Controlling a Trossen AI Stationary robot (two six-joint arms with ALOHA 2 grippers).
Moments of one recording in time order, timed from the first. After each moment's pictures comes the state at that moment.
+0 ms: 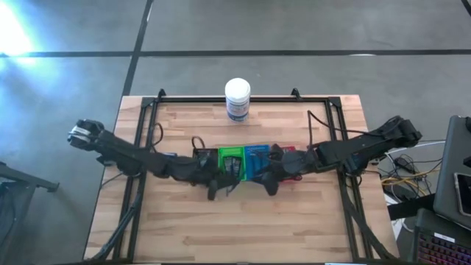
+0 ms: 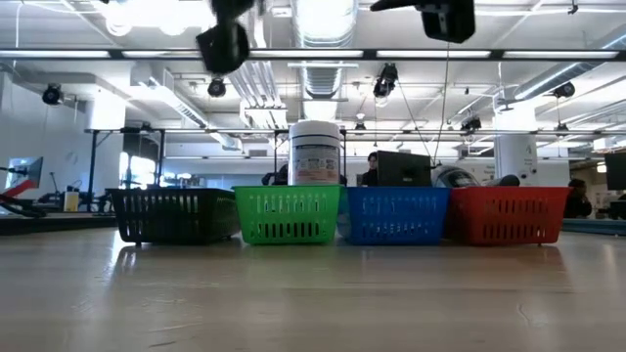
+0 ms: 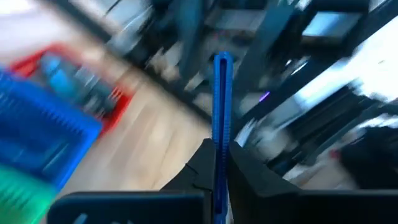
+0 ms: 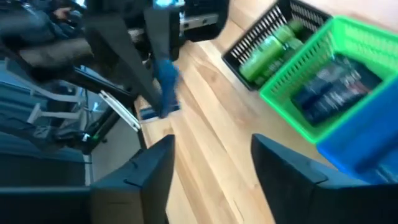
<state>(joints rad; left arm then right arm) -0.30 1.35 0.81 0.40 -0.21 -0.80 0.28 1.38 1.15 -0.34 0.18 1.02</state>
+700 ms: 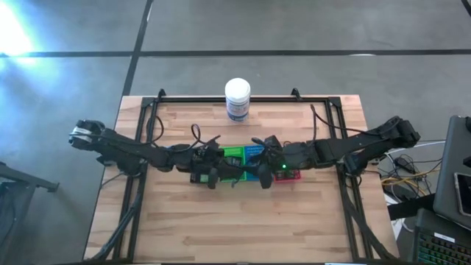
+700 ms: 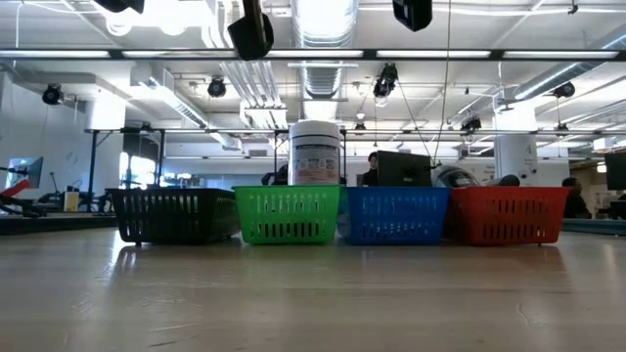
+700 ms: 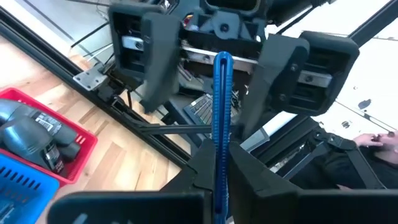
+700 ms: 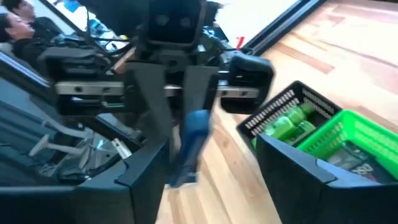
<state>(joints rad) -0.19 1.37 0.81 0.64 -0.08 -0.81 0.24 1.40 1.16 -0.11 0.28 0.83</state>
